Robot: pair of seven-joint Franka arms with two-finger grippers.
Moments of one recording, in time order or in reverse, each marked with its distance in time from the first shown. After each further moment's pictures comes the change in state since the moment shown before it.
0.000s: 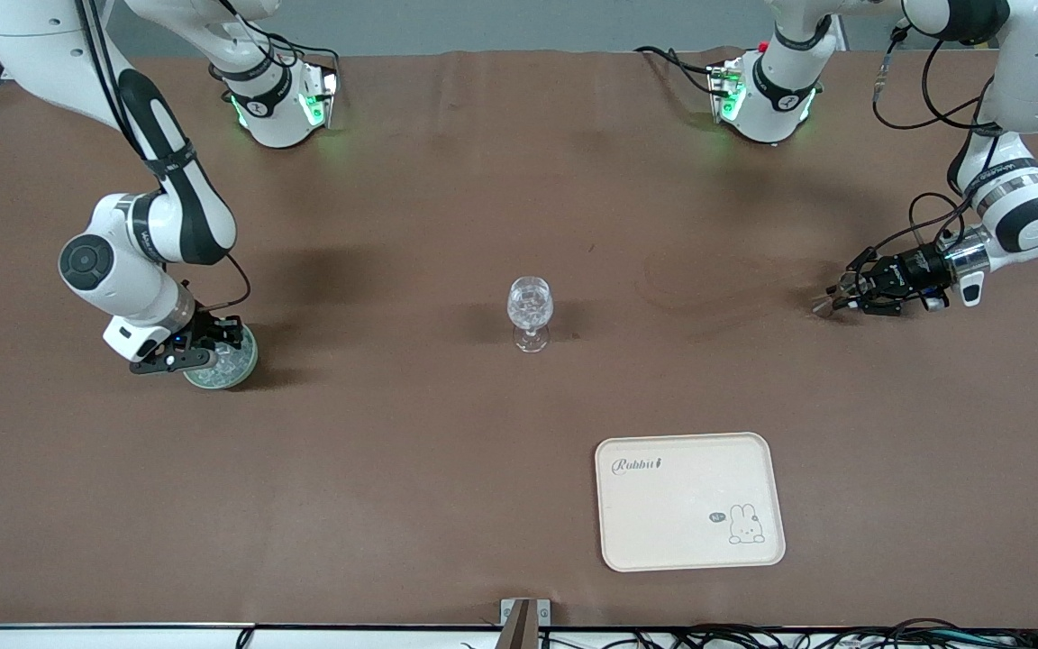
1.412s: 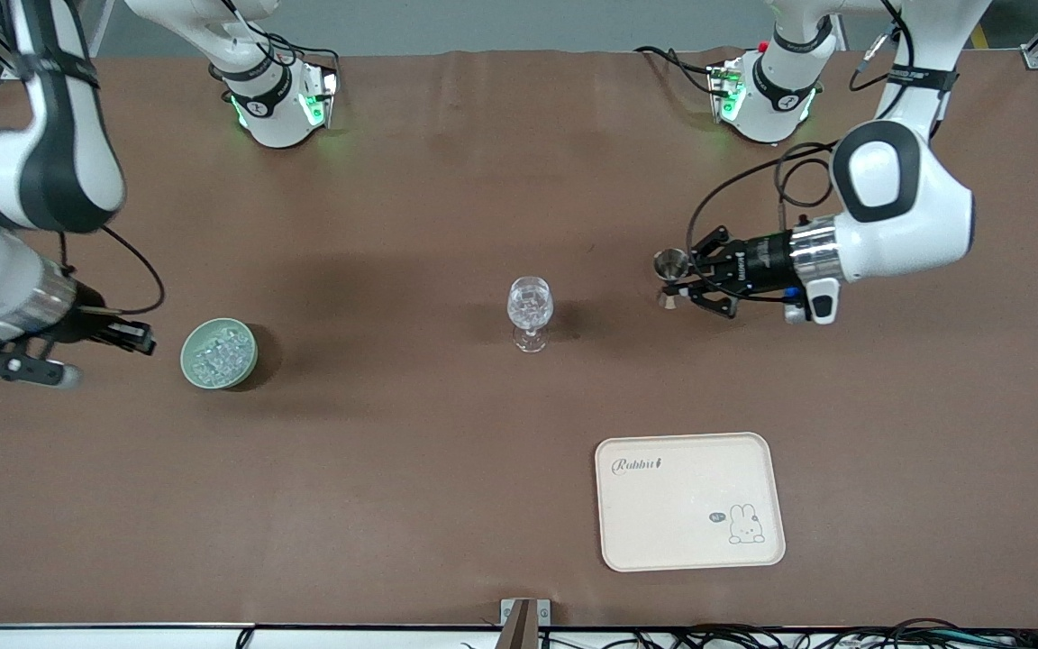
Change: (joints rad) left arm -0.002 -0.492 -0.878 0.099 0.195 0.473 -0.874; right arm -0.001 -0.179 -0.002 0.503 0.012 -0.679 0.365
